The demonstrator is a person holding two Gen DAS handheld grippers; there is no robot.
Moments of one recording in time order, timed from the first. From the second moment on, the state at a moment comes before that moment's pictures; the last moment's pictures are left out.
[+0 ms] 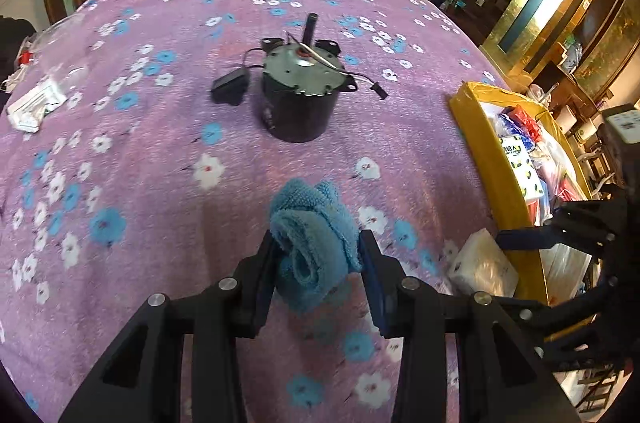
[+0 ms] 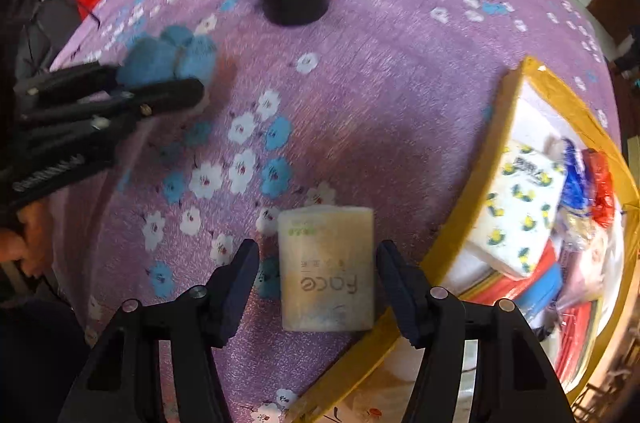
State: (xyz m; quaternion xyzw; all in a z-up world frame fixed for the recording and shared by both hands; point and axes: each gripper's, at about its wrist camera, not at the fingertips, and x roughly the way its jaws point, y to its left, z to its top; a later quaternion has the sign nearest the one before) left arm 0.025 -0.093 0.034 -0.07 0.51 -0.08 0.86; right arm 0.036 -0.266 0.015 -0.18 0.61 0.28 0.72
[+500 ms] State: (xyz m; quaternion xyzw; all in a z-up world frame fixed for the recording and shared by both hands) left arm 0.012 -0.114 0.046 -0.06 0.49 -0.10 0.86; right arm 0.006 -0.303 0.044 -0.07 0.58 0.29 0.76
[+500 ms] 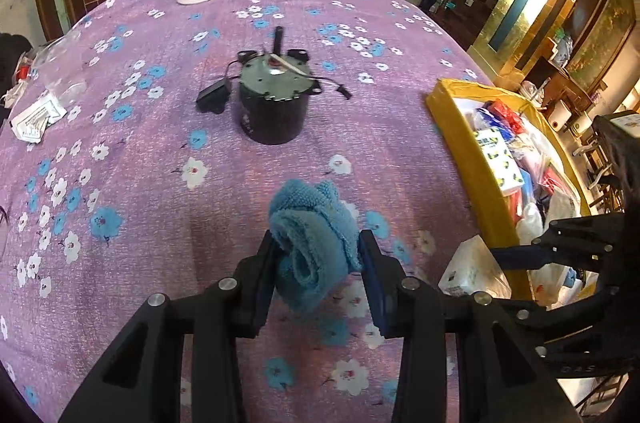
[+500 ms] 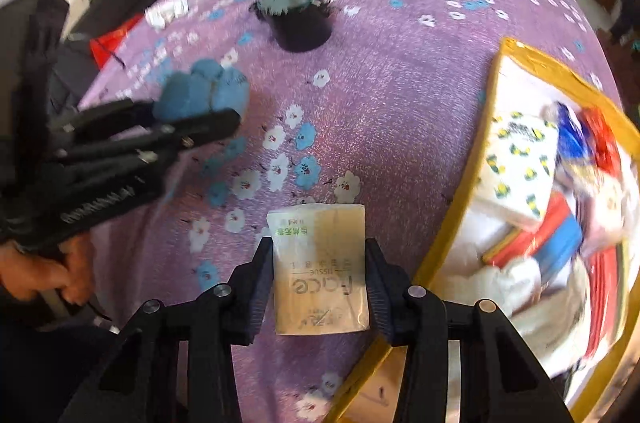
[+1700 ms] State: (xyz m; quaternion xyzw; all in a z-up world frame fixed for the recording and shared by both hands) left arm -0.030 -0.339 0.090 0.08 0.47 -0.27 0.84; right arm -0.020 -0.516 0.089 0.15 0.50 0.17 0.83
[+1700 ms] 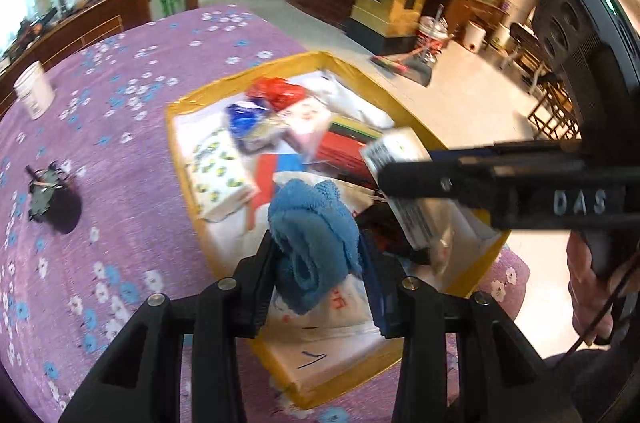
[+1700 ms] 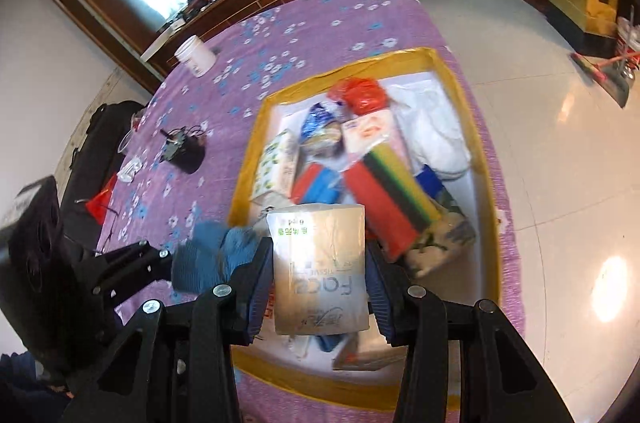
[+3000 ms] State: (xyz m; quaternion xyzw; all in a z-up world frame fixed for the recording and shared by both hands) left arm -0.043 -0.382 0.064 0.22 0.42 -0.22 0.85; right arm 0.034 -0.500 0.063 0.08 0.50 0.15 0.85
